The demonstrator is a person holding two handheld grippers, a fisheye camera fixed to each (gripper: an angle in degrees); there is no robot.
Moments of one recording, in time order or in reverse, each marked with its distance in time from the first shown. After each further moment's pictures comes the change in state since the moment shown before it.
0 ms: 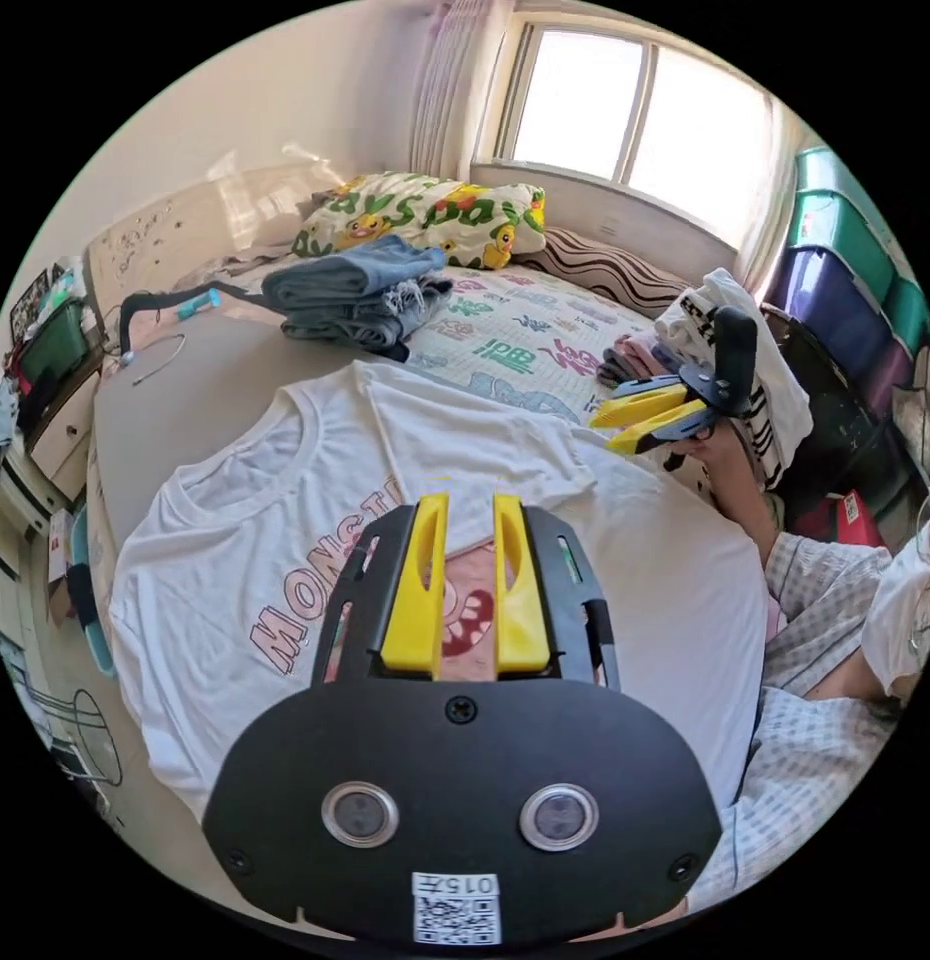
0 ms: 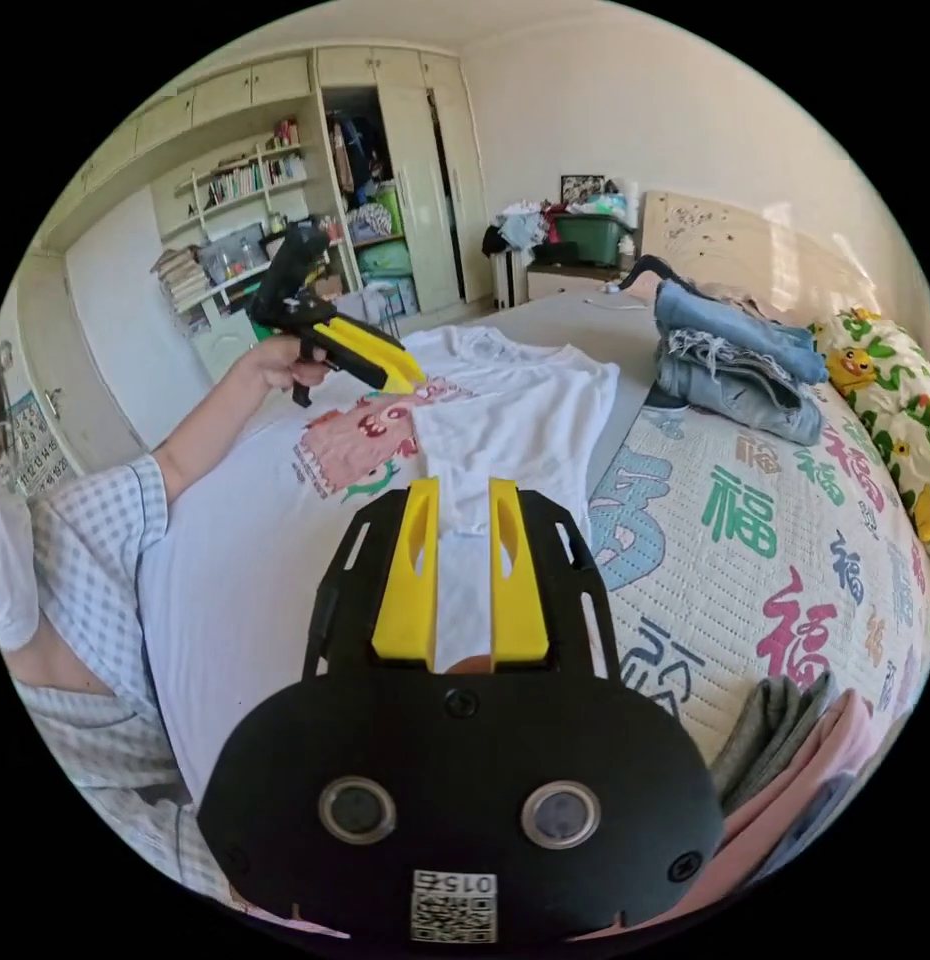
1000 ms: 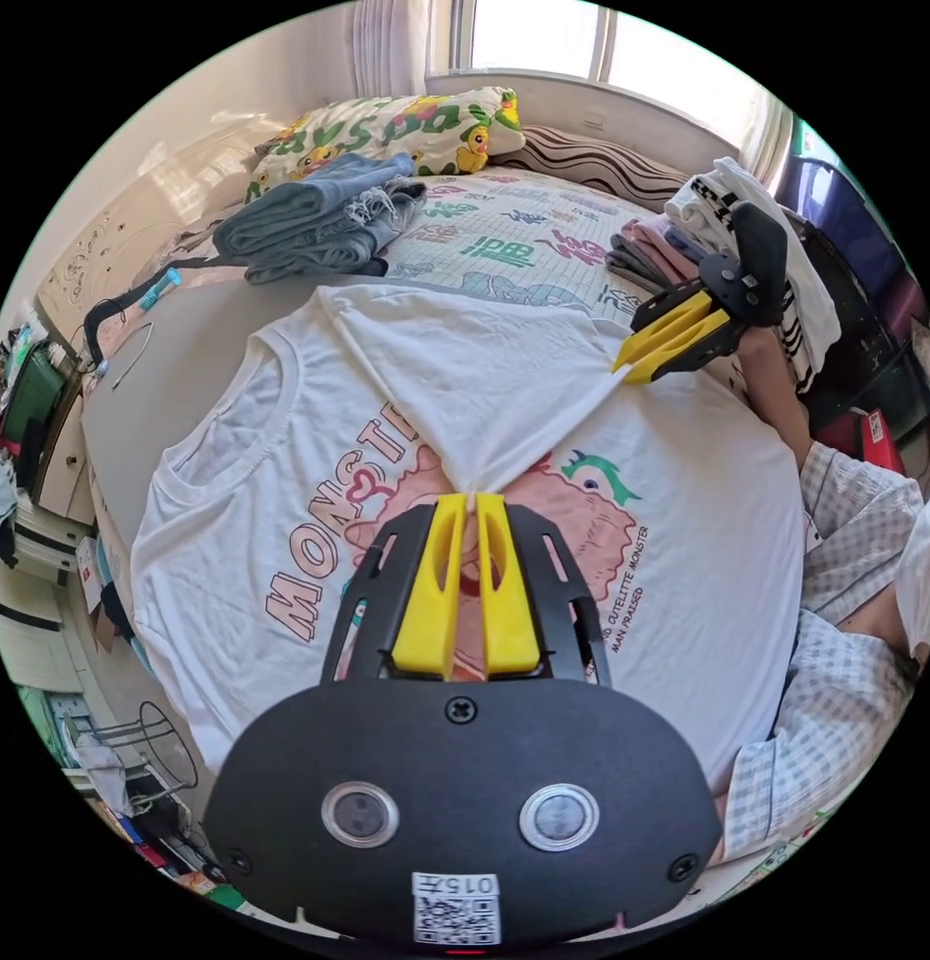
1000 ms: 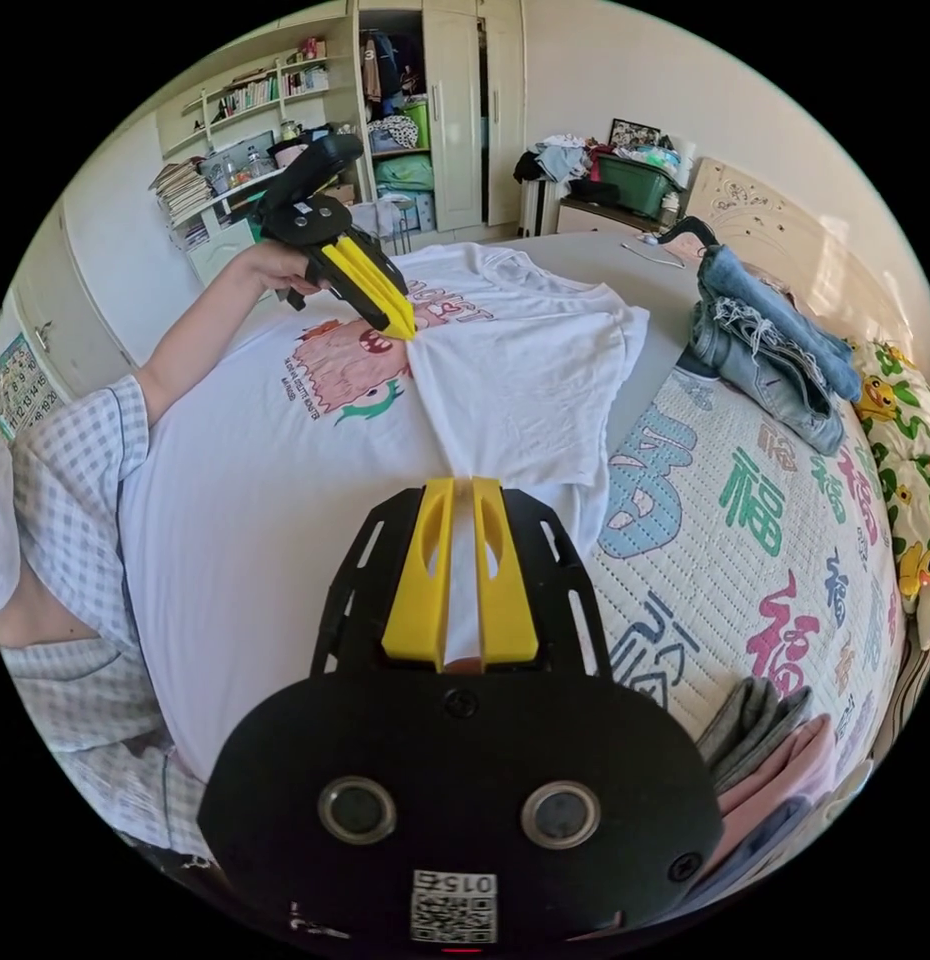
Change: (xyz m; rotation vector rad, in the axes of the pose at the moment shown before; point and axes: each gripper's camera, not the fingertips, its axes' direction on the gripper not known) left arm -0.014 -0.097 -0.050 -0.219 -0.055 0.148; right arm 0.145 0.154 0.085 -0.199 0.025 -0.099
